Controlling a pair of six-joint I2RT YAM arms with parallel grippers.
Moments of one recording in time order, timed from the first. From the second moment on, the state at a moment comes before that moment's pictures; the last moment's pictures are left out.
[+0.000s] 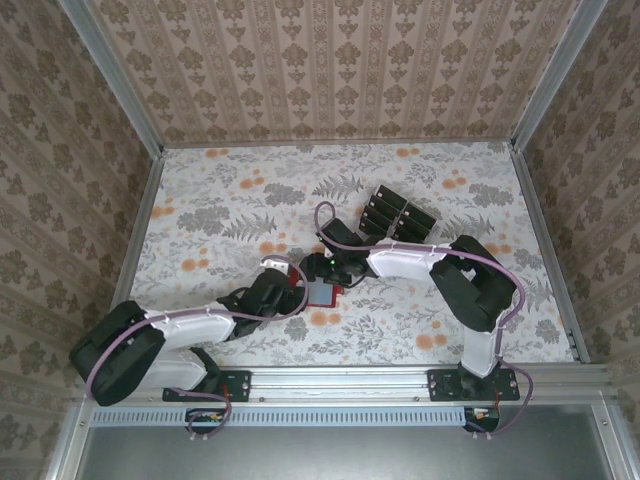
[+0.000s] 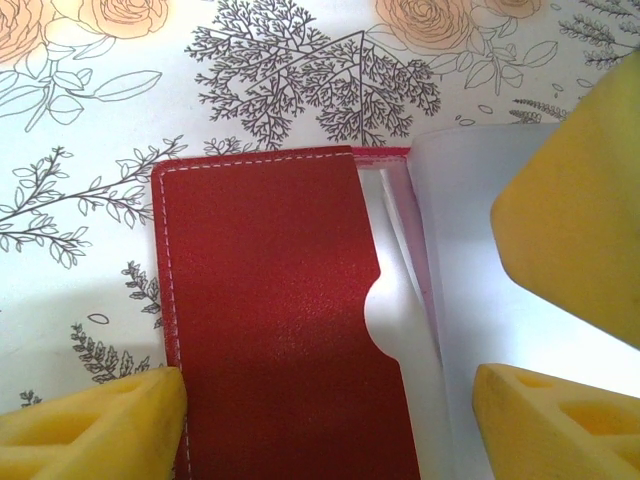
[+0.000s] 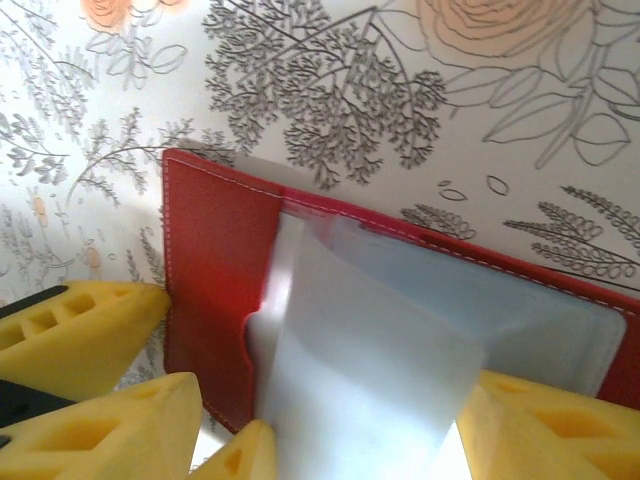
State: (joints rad) left arm -0.86 1.25 0.33 0.12 -0.21 -0.52; right arm 0.77 1.87 1.13 -0.25 -0.26 0.85
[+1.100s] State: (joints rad) left arm -0.83 0.67 0.32 -0.29 -0.37 -0.63; right arm 0.84 2.12 1.51 -0.42 -0.34 0.82
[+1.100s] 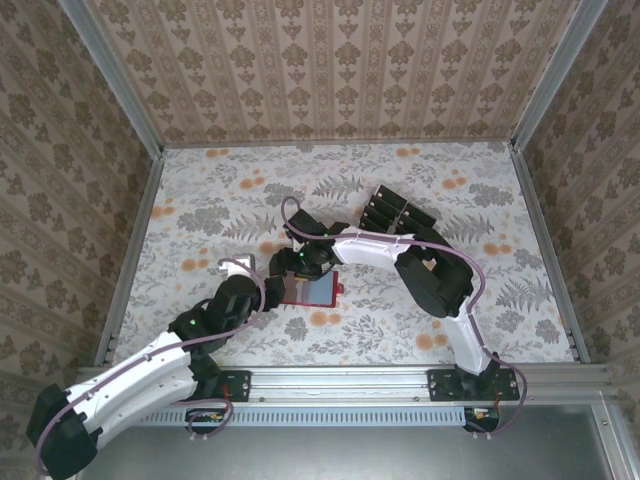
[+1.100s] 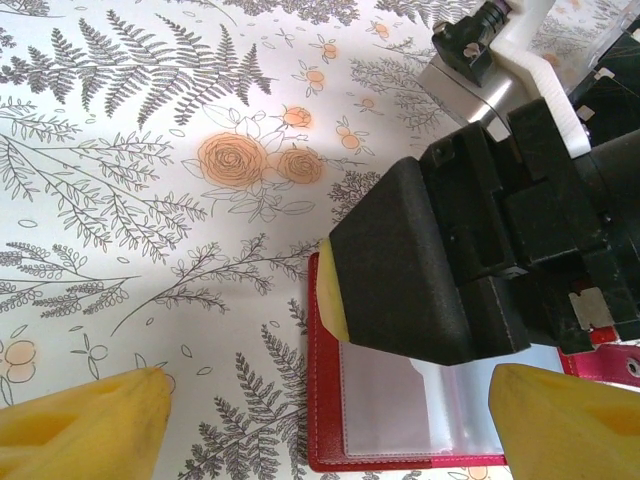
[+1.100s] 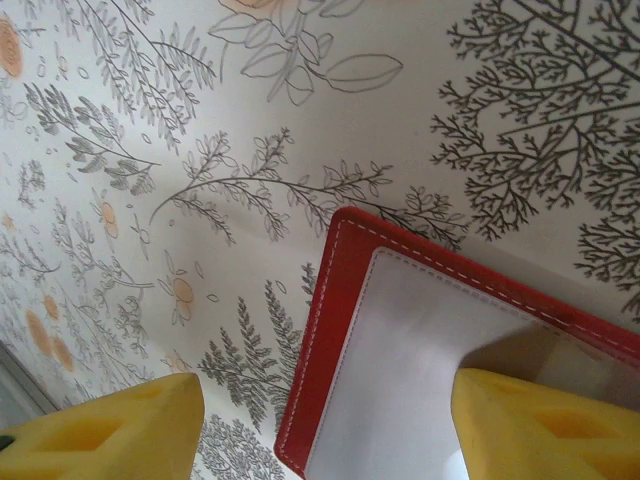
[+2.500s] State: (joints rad) left arm -0.76 1.00 0.38 -0.23 -0.28 -0.59; right arm 0.83 1.84 1.20 -0.70 0.19 0.64
